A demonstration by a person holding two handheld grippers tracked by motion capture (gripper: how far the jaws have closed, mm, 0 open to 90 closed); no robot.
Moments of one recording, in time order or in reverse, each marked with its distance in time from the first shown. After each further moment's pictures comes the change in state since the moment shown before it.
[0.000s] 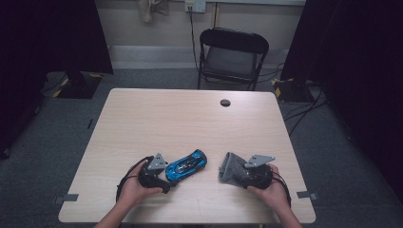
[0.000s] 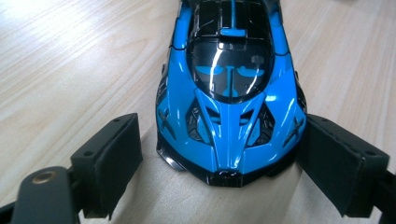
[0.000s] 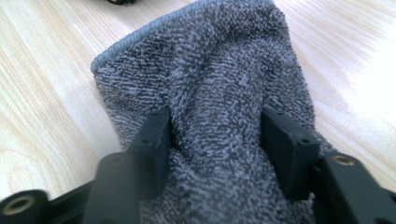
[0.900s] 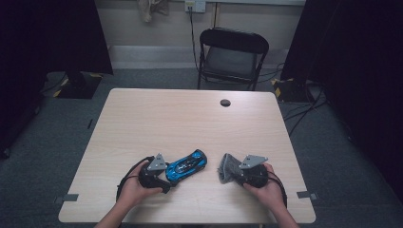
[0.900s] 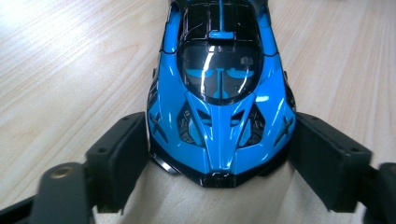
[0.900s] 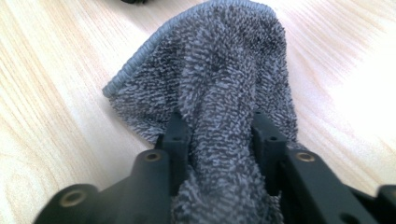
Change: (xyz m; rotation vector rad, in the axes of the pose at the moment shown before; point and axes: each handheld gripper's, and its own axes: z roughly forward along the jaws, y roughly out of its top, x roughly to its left) left arm 0.000 0.001 0.000 -0.008 -0.014 0.017; right arm 0.010 0.011 0.005 0.025 -0.023 -0.091
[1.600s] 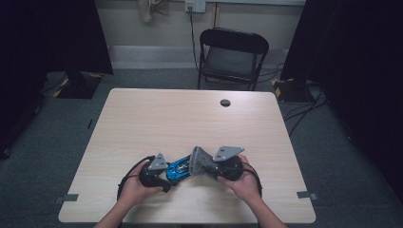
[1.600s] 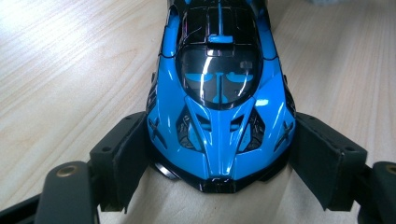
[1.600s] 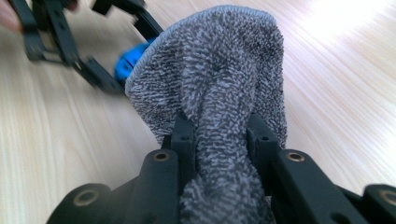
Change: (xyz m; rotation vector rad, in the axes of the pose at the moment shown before) left arm 0.000 0.002 0.002 -0.007 -0.008 0.009; right arm 0.042 0.085 0.009 -0.144 0.136 -0.038
